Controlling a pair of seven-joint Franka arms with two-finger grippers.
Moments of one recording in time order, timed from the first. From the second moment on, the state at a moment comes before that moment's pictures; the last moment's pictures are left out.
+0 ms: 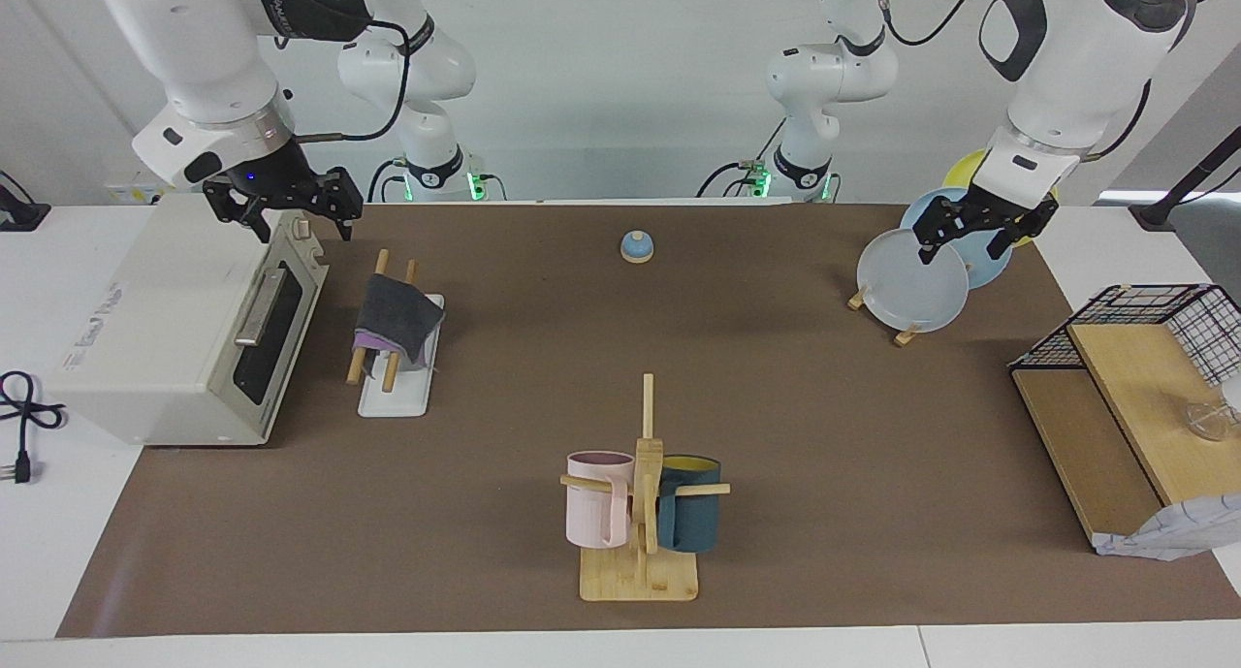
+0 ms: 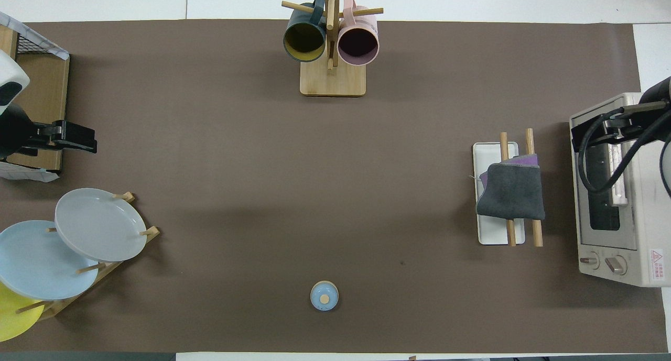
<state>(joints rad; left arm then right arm) -0.02 -0.03 -0.06 -1.69 0.02 1.66 -0.05 -0.02 0.07 0.06 -1.48 -0.08 1.45 -0.03</state>
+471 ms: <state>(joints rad) -0.02 -0.03 -0.06 -1.69 0.02 1.66 -0.05 -0.02 0.05 0.06 -1.48 -0.08 1.45 -0.03</state>
